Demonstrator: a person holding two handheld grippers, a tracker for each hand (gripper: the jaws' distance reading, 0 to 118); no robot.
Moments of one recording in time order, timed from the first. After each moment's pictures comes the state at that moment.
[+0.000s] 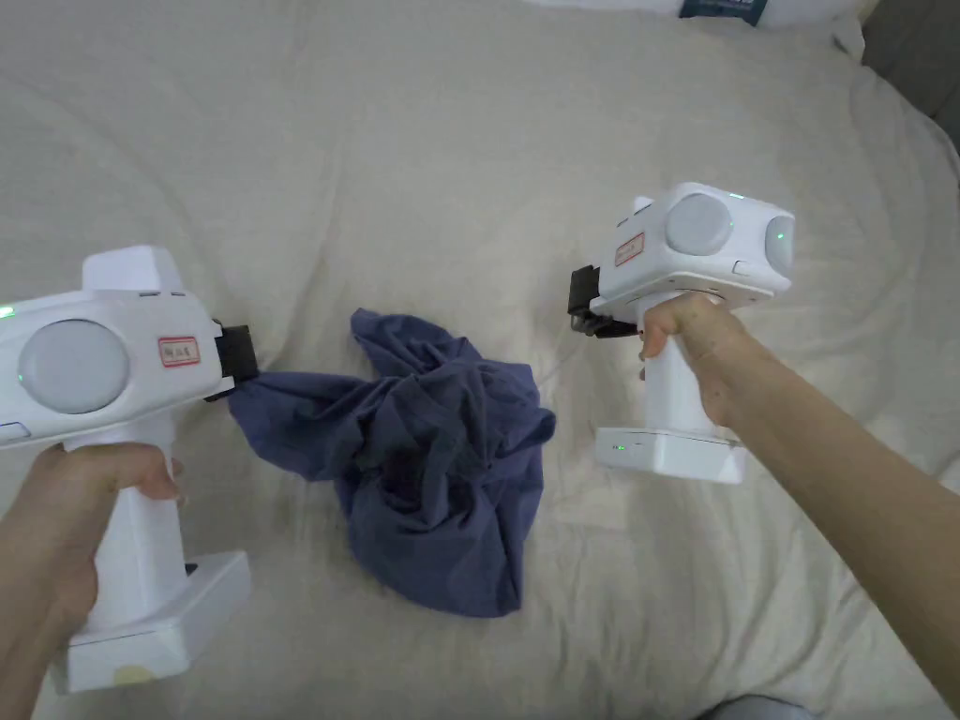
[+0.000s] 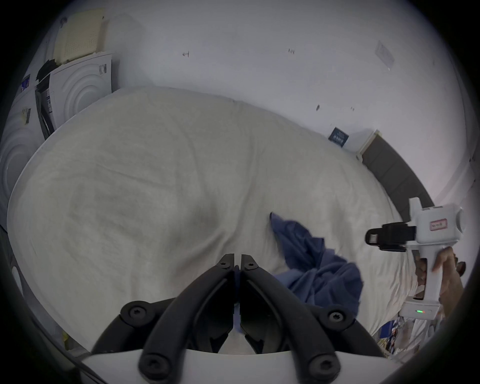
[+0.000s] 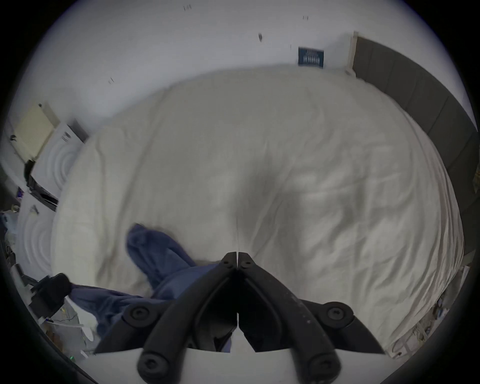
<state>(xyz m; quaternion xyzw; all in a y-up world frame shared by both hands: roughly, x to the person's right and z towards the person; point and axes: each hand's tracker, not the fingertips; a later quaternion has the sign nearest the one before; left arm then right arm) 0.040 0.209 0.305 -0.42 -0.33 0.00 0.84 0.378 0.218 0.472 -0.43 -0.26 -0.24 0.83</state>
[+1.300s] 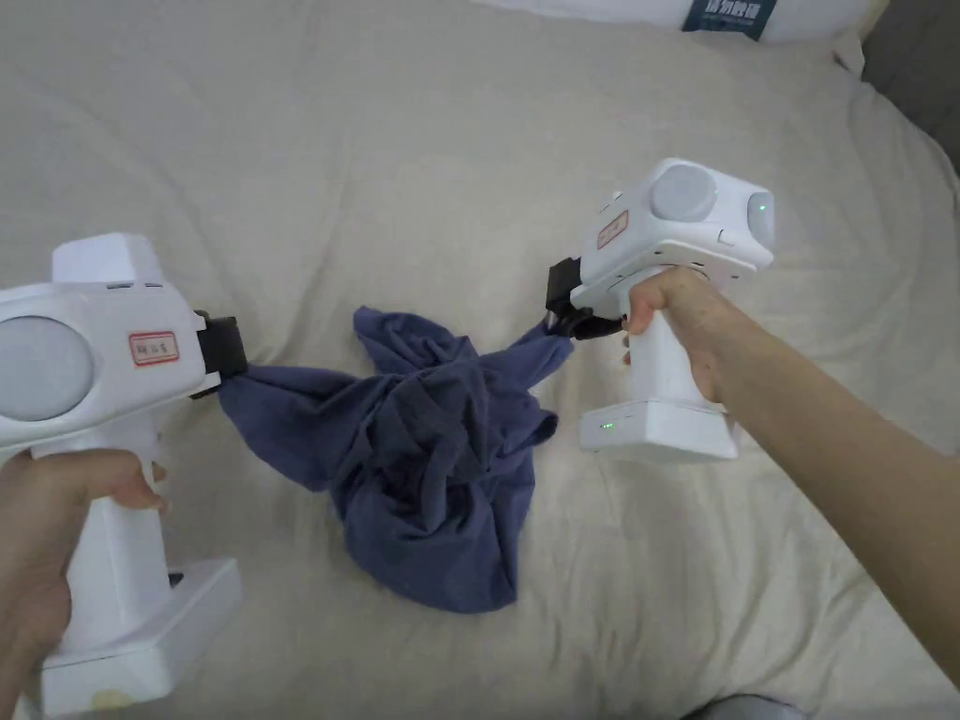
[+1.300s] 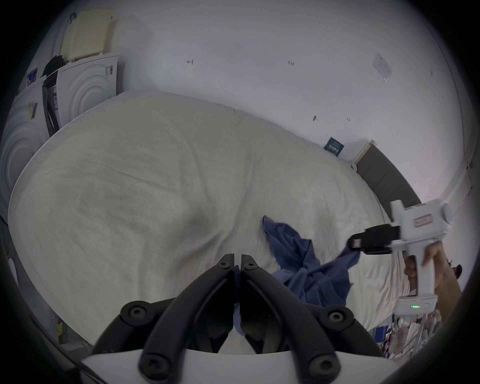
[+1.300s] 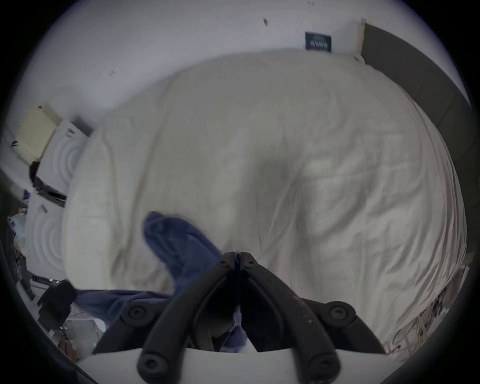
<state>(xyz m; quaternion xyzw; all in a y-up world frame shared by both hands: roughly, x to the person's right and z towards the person) 0.018 0.228 0.324 -0.41 -0.33 0.02 0.85 0.362 0.240 0.464 -0.48 -0.23 -0.27 0.80</state>
